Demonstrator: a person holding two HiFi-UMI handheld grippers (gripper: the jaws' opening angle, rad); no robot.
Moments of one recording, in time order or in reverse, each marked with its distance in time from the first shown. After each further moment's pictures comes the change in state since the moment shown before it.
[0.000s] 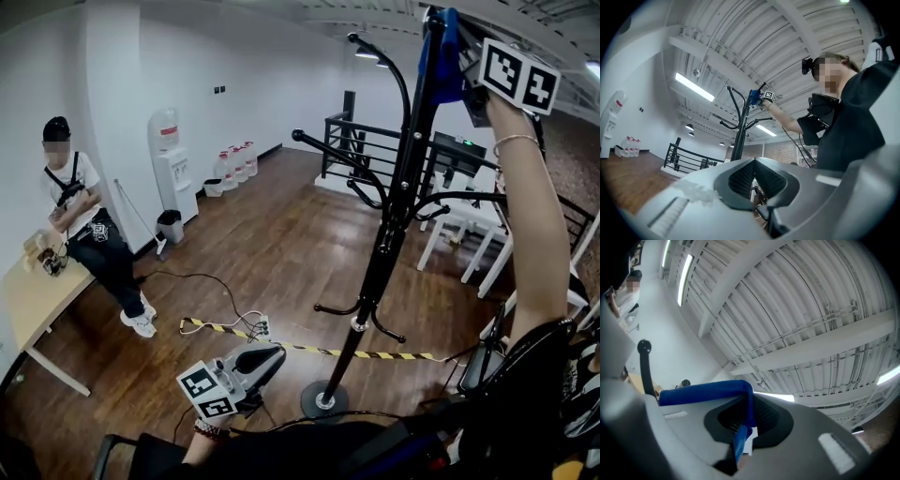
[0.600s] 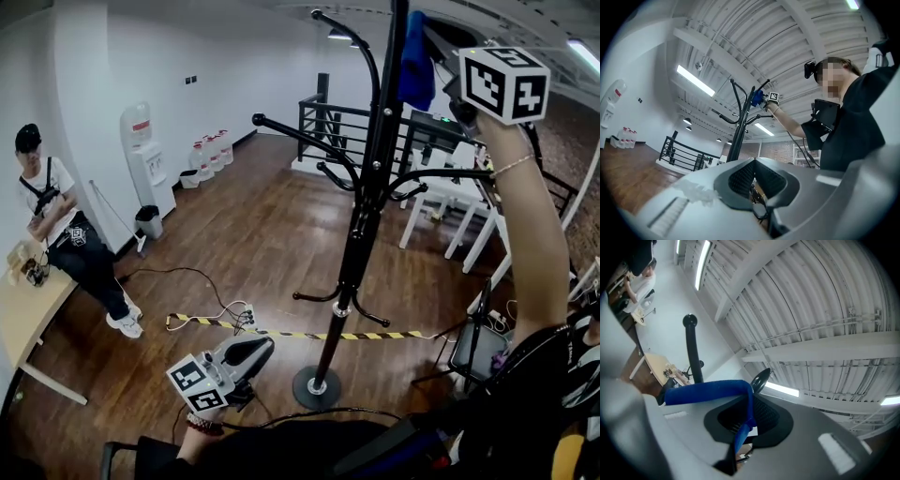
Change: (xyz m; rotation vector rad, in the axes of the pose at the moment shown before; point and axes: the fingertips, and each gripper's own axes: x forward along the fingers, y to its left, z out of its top) left arm 0.016 0.006 -0.012 -0.060 0.024 -0.040; right arm -0.035 0.039 -0.043 -0.177 0.154 0.115
